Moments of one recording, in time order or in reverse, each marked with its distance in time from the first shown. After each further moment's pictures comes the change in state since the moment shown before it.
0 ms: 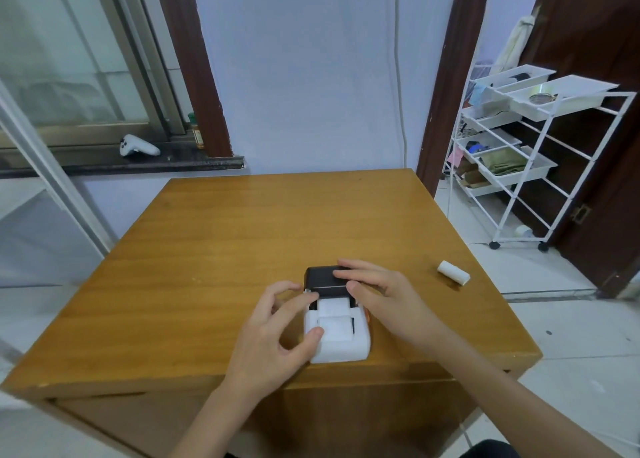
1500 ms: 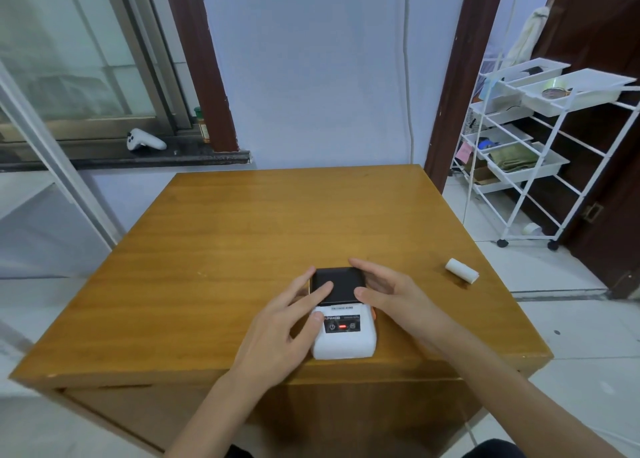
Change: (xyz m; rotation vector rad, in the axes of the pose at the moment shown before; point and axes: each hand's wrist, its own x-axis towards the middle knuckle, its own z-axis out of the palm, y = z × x) left_hand 0.007 -0.006 0.004 -0.077 -0.180 -0.104; right_hand 0.003 0.015 -0.002 0.278 -0.091 0.215
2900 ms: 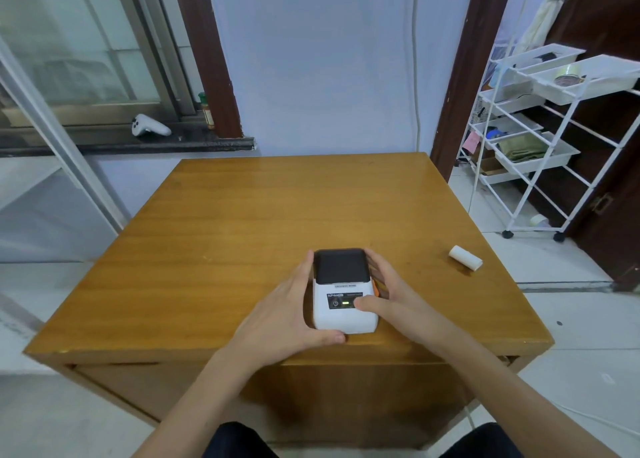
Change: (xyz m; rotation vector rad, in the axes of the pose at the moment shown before) left_hand 0.006 0.013 -0.008 0.183 -0.283 -0.253; right_hand -0.013 0.008 0.013 -0.149 -0.047 0.024
